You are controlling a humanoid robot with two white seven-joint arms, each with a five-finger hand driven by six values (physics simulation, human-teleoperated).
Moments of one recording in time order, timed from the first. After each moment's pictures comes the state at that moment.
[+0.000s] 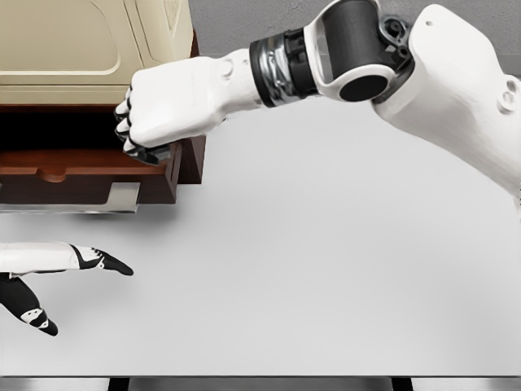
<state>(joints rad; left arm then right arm) -0.77 1.41 -1.25 -1.76 0.47 -0.61 -0.61 -1.34 -0.31 1.04 -1.54 0.35 -0.61 0.61</state>
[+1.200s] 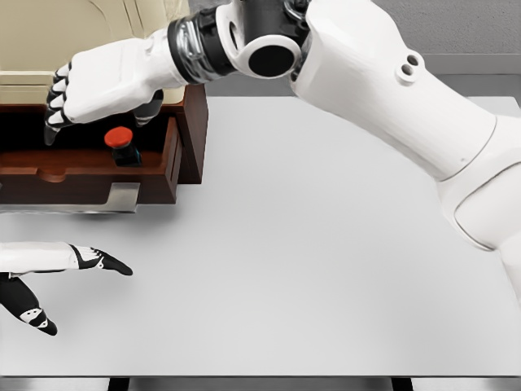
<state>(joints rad) -0.77 1.41 -1.25 -1.76 0.46 -0.61 -0.61 -1.36 -0.11 1.06 -1.28 0.36 -0.61 0.61</state>
